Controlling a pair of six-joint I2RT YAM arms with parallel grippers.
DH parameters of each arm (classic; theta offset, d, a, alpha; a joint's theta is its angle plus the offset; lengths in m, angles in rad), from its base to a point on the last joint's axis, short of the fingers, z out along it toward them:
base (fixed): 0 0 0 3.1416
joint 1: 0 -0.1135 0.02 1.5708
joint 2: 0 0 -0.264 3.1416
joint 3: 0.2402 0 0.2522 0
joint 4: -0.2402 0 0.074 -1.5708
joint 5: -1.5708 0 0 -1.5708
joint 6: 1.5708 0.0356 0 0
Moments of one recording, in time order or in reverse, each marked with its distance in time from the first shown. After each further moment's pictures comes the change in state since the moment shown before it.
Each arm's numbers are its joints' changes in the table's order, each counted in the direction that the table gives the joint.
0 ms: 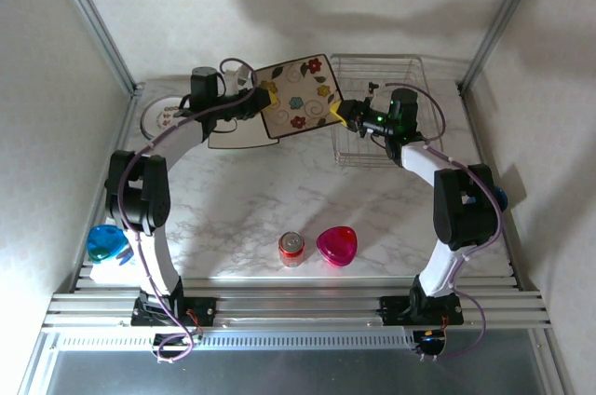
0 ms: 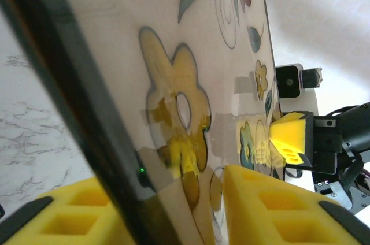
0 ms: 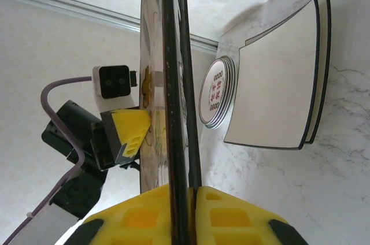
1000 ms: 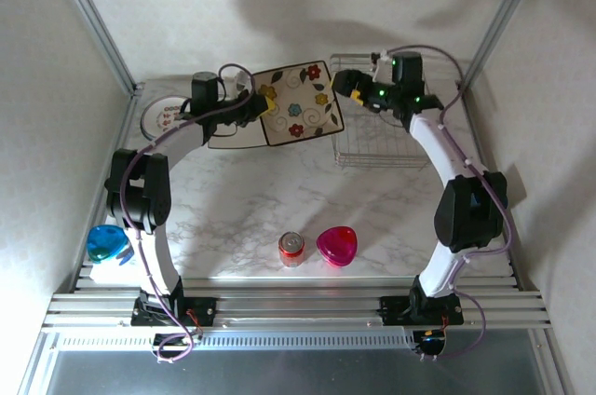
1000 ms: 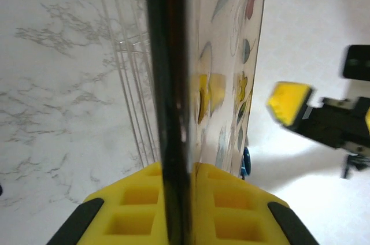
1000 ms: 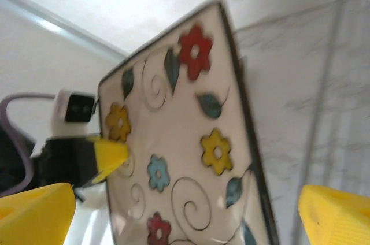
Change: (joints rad) left arm -0.011 0.011 -0.042 0.036 0.018 -0.113; right arm -0.005 -0.015 0.510 -0.883 -0.340 -0.608
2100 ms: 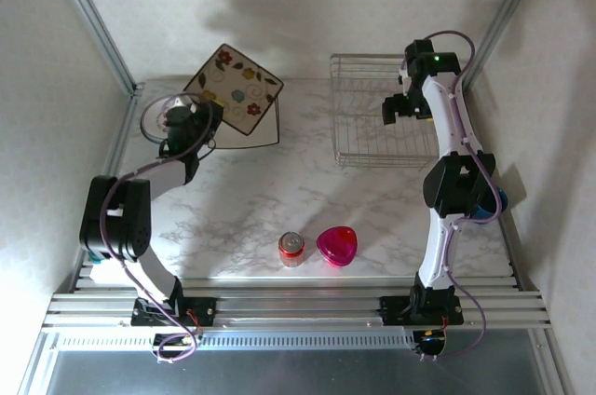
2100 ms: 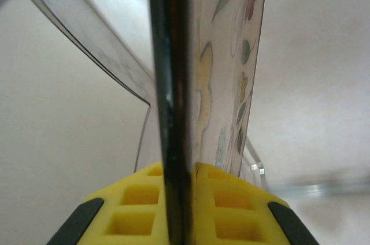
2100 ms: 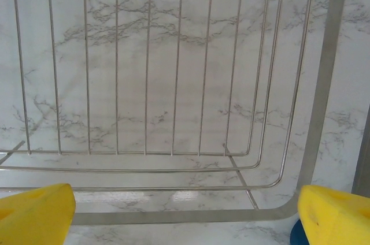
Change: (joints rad) left arm -0.071 -0.266 -0.520 0.481 0.758 -0.292; right arm 0.117 0.333 0.603 -1.046 -0.689 -0.531
